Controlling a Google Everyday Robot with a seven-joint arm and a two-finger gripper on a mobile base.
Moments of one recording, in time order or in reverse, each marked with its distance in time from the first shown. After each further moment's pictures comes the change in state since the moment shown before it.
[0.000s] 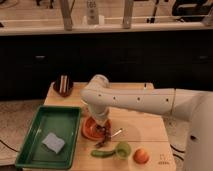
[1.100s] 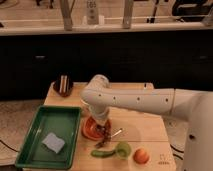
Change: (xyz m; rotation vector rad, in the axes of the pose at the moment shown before) arm 0.003 0.000 0.002 -0.001 0.003 -0.006
